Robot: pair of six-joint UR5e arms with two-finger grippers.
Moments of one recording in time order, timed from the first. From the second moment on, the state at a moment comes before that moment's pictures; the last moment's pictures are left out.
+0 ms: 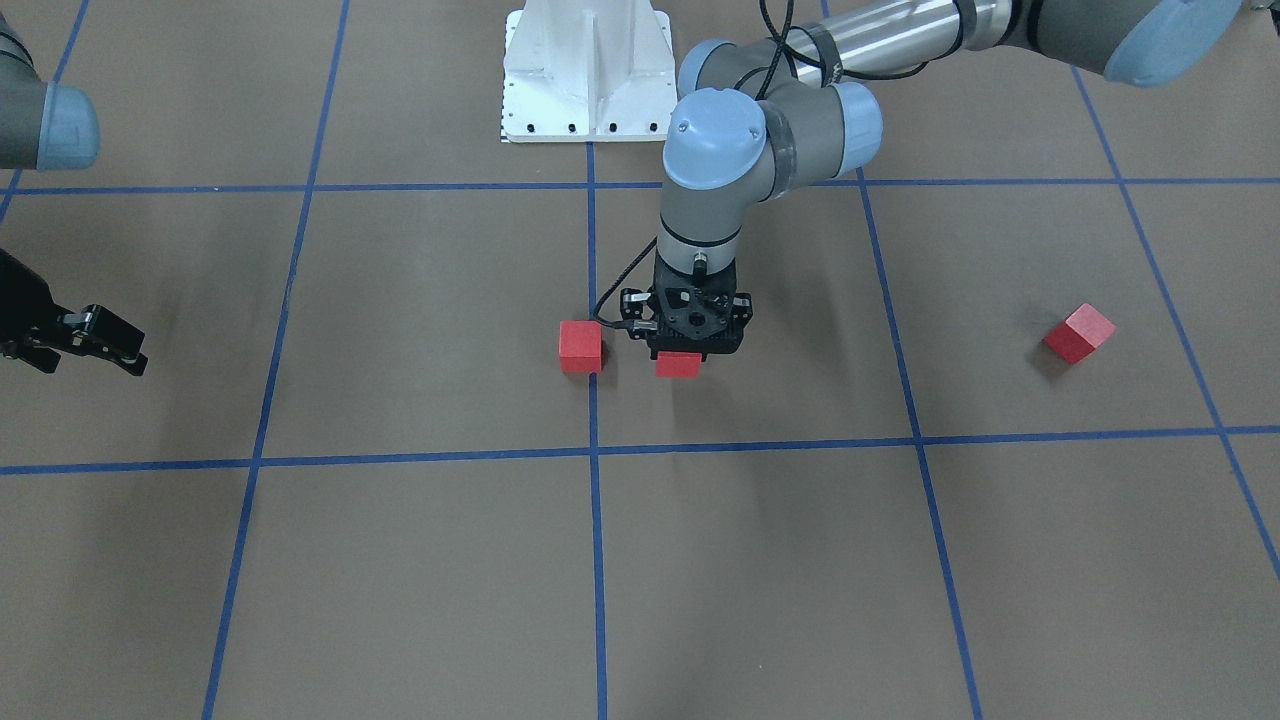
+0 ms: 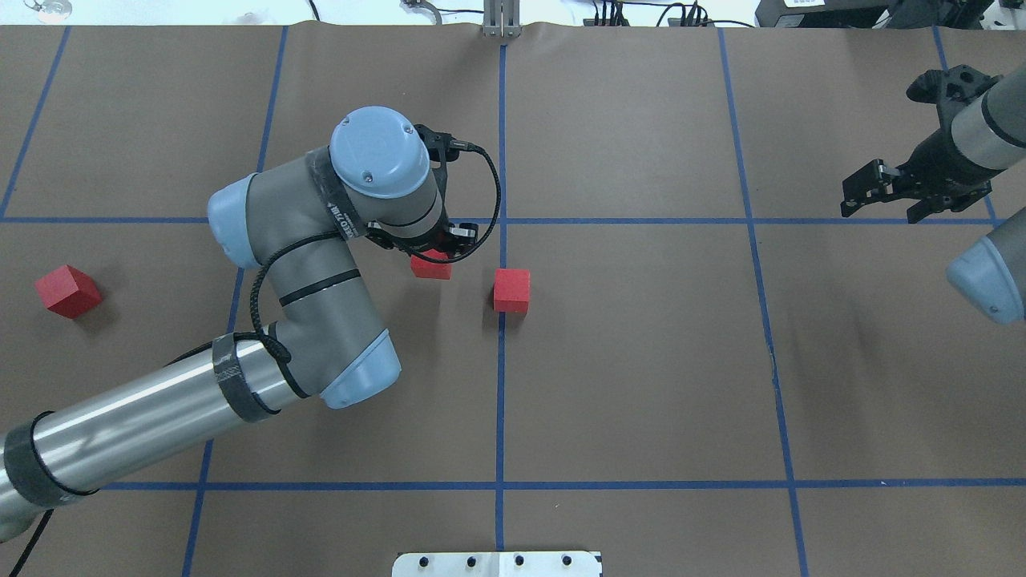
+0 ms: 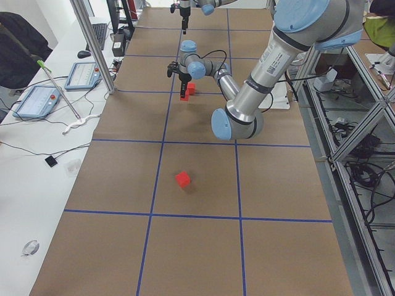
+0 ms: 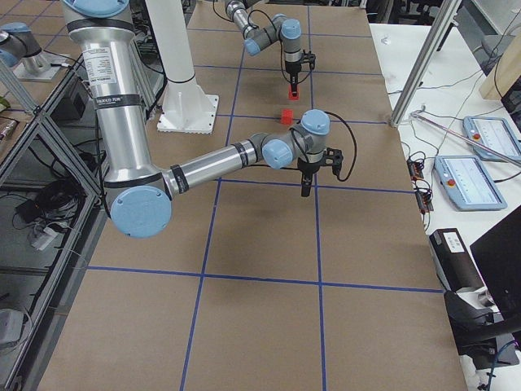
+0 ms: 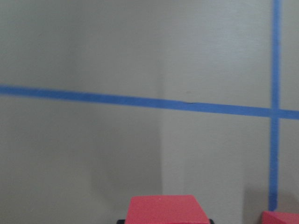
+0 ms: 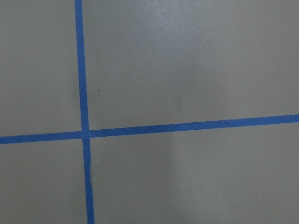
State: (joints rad) left arm -0.60 -2.38 -1.48 -1.64 -1.85 -1.02; right arm 1.09 -1.41 1.75 -1.42 2.25 0.76
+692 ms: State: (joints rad) left arm -0.60 -2.64 -1.14 -1.67 -1.85 -0.99; right arm 1.09 -1.41 1.75 -1.42 2.25 0.77
